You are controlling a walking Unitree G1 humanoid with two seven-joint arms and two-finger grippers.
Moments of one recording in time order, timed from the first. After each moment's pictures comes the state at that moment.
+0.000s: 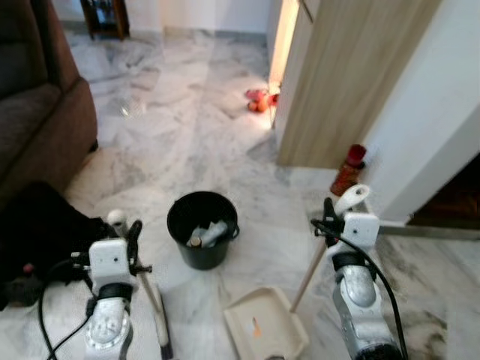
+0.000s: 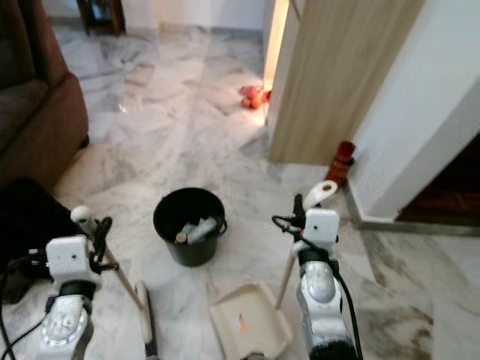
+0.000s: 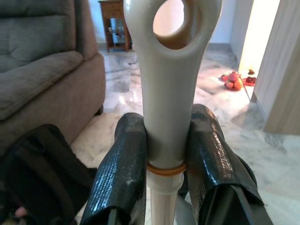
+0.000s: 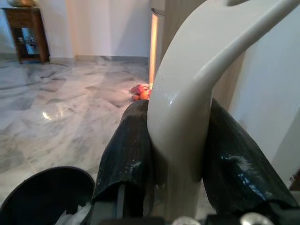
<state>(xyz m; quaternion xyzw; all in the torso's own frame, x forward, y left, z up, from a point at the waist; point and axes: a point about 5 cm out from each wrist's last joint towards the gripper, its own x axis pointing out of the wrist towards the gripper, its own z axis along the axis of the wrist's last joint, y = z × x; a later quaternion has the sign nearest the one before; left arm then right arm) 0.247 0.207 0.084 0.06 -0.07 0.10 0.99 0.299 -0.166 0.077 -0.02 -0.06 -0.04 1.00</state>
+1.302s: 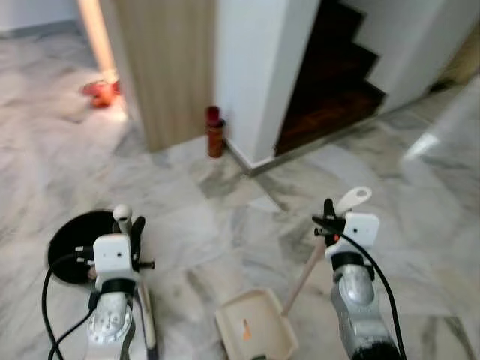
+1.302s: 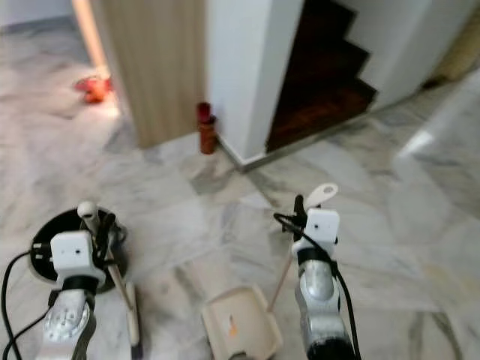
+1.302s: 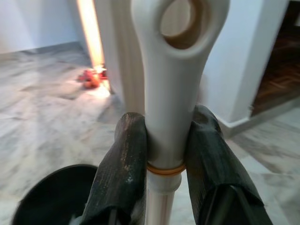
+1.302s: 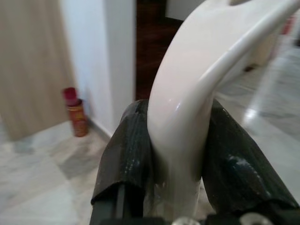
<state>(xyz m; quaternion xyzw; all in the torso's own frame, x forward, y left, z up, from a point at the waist) 0.252 0.207 0.084 0.06 -0.06 0.09 0.99 0.300 -0.166 0.073 0.00 -0.04 -0.05 1.00</state>
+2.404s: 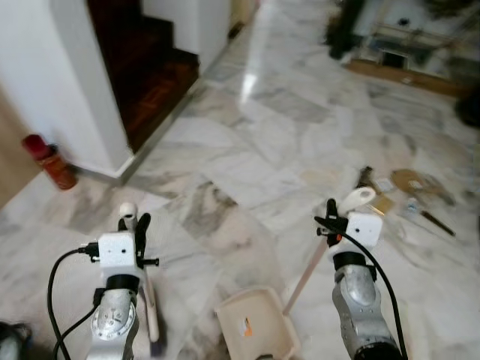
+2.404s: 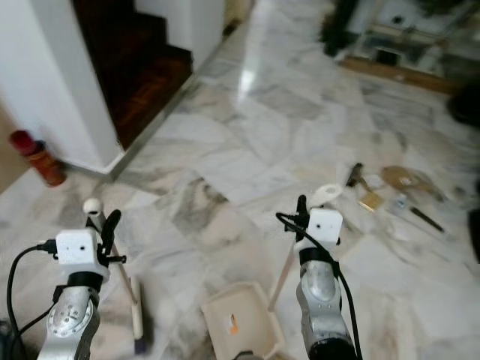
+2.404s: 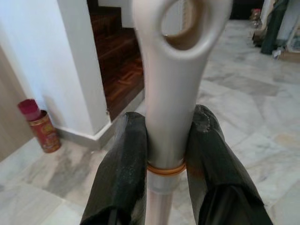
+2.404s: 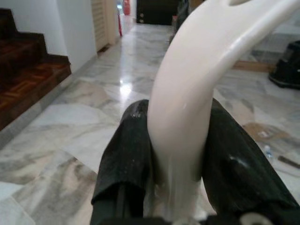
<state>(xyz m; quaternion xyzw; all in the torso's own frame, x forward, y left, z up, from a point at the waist) 0.256 0.198 0.086 0.06 -0.07 0.07 0.99 0.298 -0.172 0.071 -0.01 -0.04 -0.06 1.00</state>
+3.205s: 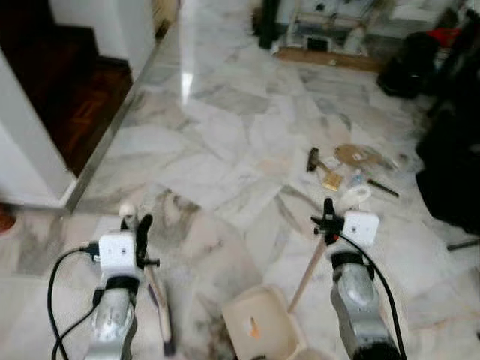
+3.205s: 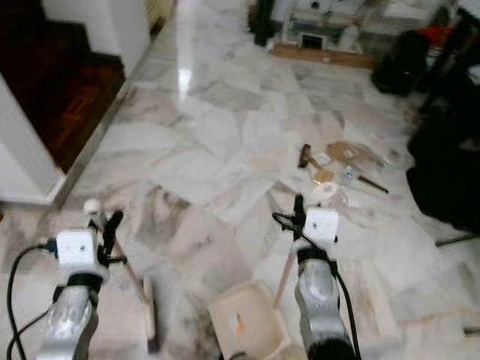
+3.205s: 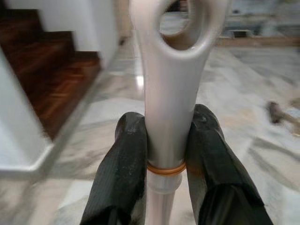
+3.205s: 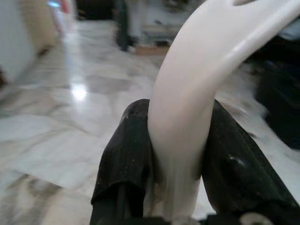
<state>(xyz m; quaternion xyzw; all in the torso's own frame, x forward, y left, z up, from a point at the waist) 0.260 0.196 0.088 0.05 -0.07 0.06 0.99 0.301 -0.167 0.074 0.00 -0.04 -0.06 1.00</state>
